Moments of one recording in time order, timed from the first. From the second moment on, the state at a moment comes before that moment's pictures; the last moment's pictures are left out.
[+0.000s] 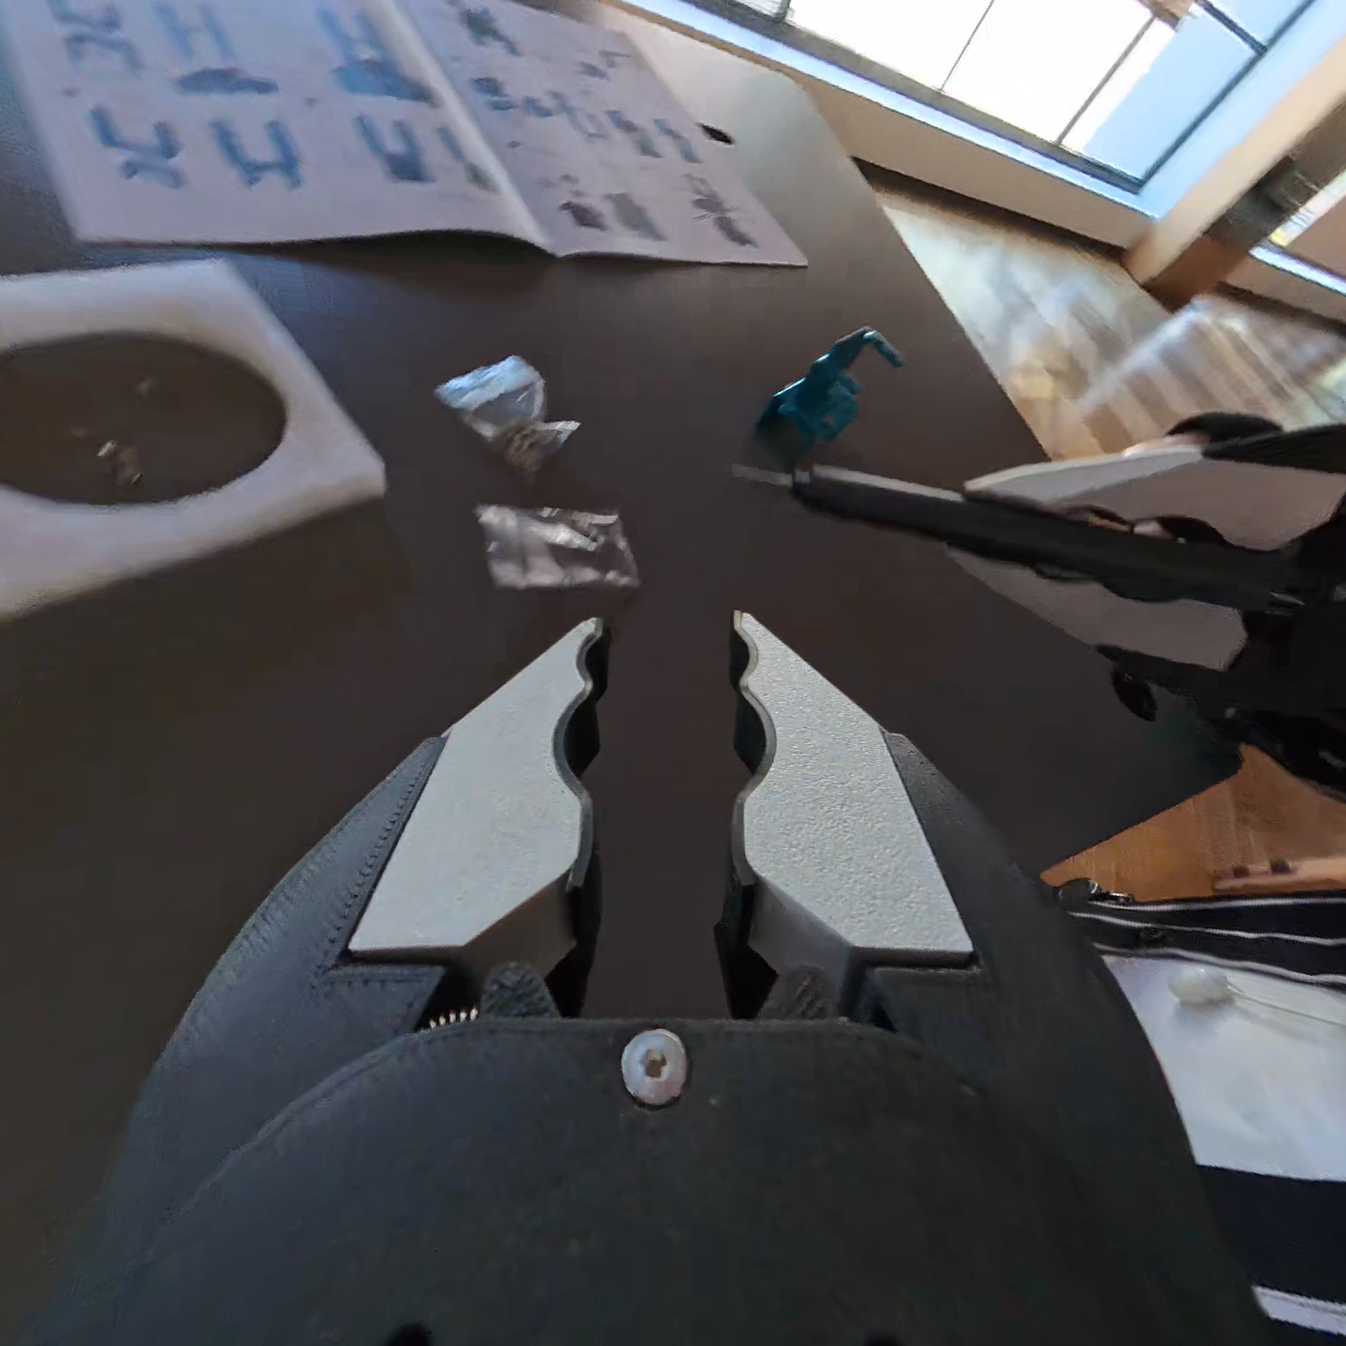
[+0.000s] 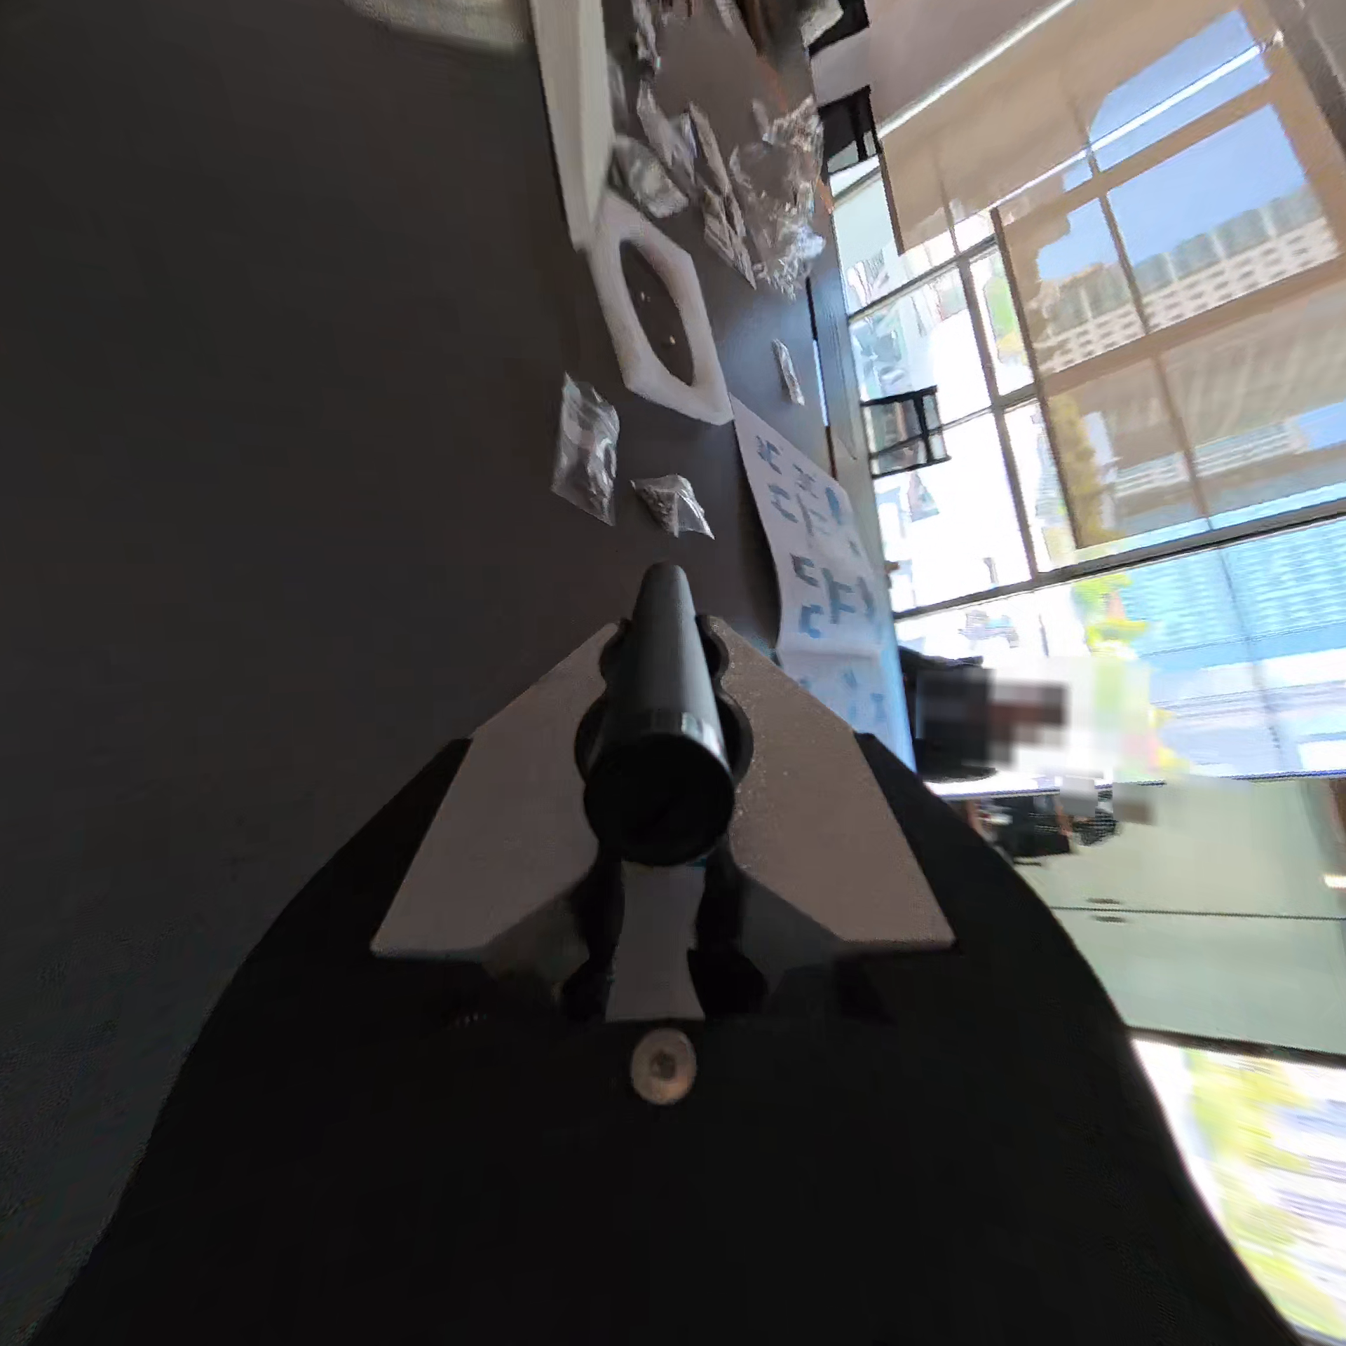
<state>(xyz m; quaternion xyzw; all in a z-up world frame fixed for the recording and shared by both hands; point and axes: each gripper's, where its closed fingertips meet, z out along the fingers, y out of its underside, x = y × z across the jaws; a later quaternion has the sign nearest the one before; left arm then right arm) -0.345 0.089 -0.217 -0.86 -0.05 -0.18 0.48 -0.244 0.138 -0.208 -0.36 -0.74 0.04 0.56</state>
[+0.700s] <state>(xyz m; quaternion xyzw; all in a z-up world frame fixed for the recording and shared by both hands) -0.564 -0.013 -0.235 -0.88 0.04 -0.13 0.46 -0.319 0.160 -0.286 -0.12 -0.86 -0.38 0.33</state>
